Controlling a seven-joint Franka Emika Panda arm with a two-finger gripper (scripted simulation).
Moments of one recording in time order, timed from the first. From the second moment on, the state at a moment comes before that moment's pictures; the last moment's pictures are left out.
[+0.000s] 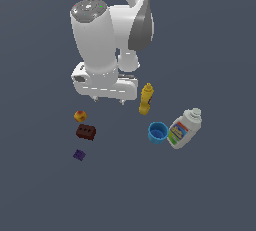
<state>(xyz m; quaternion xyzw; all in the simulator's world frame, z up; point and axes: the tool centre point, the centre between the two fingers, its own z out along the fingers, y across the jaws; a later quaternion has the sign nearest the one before) 0.000 -0.069 0.238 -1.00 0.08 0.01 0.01</state>
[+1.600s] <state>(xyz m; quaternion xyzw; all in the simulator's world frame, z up) -0.062 -0.244 0.076 -0.95 0.31 0.00 0.00</state>
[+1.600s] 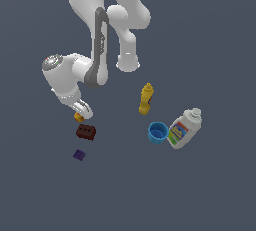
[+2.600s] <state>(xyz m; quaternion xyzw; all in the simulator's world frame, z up) -0.064 -0.247 0.036 -0.95 0.31 0.00 0.00</state>
